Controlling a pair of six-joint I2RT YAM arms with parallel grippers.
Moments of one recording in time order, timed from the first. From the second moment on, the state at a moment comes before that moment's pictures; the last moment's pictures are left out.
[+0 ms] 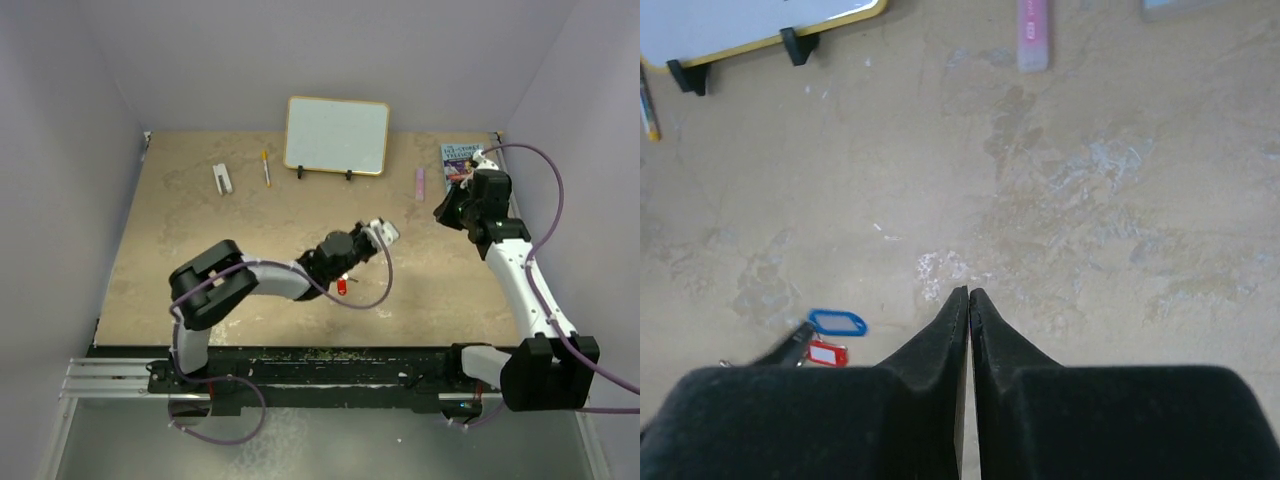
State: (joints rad) left arm -1.04 1.99 0.94 1.00 -0.22 0.35; right arm 0.02 1.19 0.99 -0.45 -0.05 0.39
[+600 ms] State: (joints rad) left arm -0.79 1.52 1.96 -0.51 0.03 0.15; right arm 0.02 0.97 0.86 -0.07 -0.43 0.24
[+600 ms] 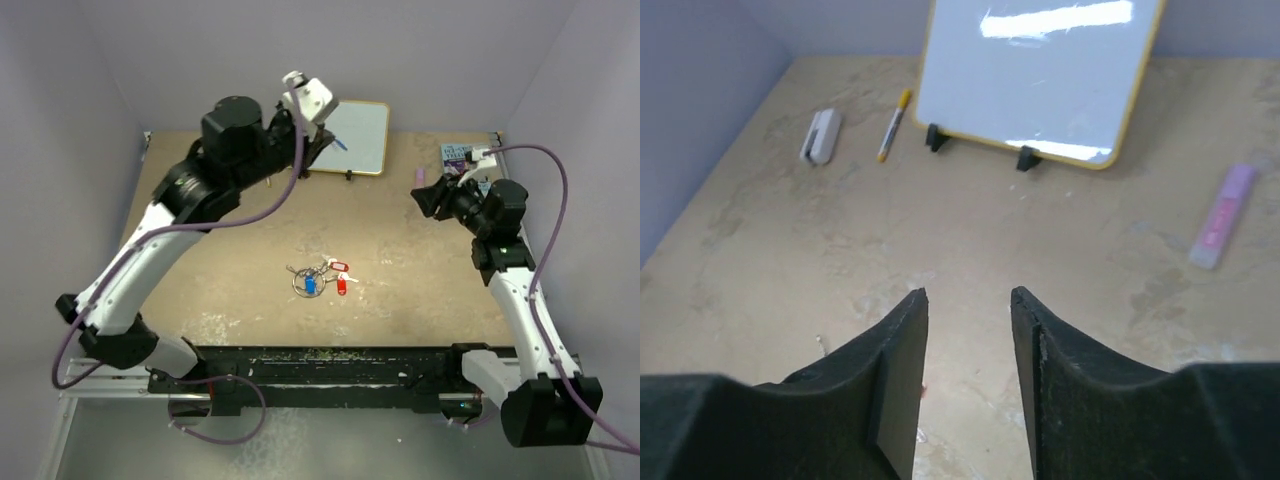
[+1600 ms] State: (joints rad) left arm 0.24 1.45 1.53 -0.77 0.88 -0.24; right arm 1.01 1.69 1.09 -0.15 0.14 0.43
